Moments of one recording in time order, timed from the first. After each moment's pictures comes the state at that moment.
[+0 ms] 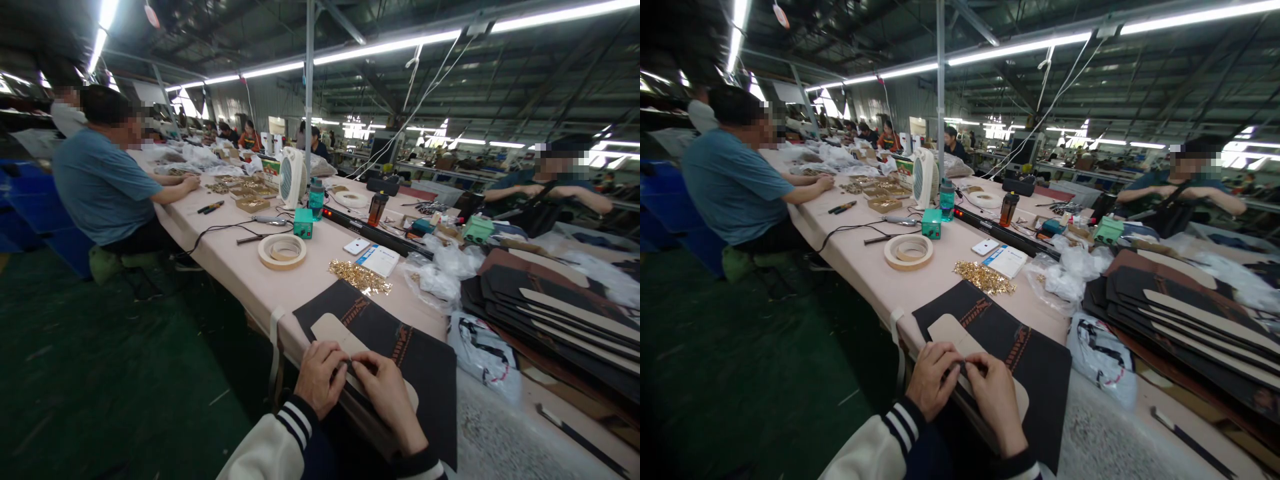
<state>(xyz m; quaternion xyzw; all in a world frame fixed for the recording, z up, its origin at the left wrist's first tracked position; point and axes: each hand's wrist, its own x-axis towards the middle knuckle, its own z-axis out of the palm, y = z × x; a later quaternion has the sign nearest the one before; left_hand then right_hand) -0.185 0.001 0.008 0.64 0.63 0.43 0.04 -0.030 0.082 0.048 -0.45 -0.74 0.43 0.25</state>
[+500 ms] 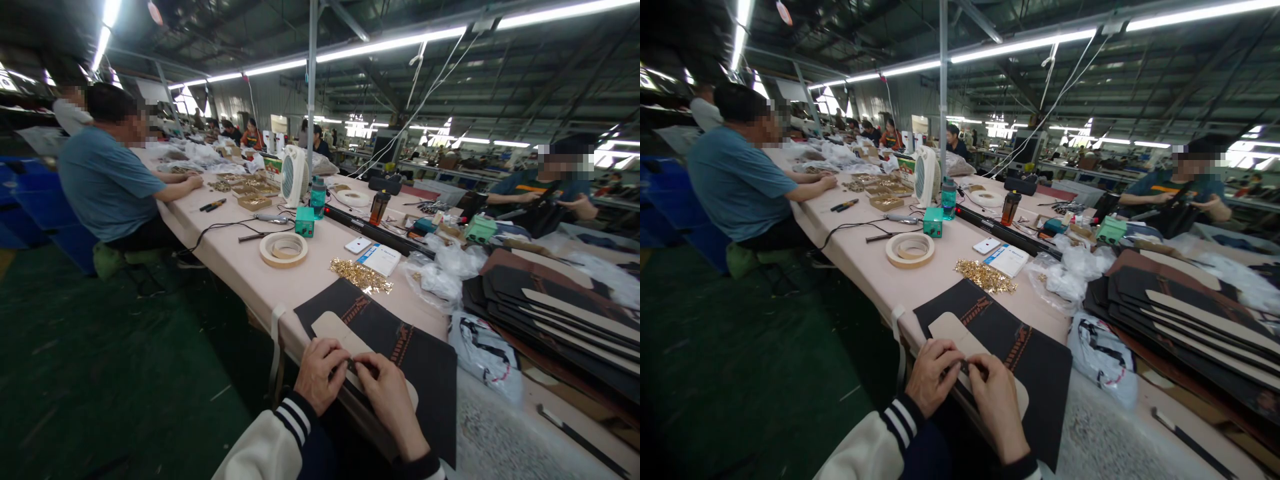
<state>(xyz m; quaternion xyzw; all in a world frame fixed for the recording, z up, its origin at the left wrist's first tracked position) -0.186 0.001 0.010 0.64 0.63 0.44 0.04 -0.025 0.073 0.046 -0.44 -0.76 0.38 0.27</state>
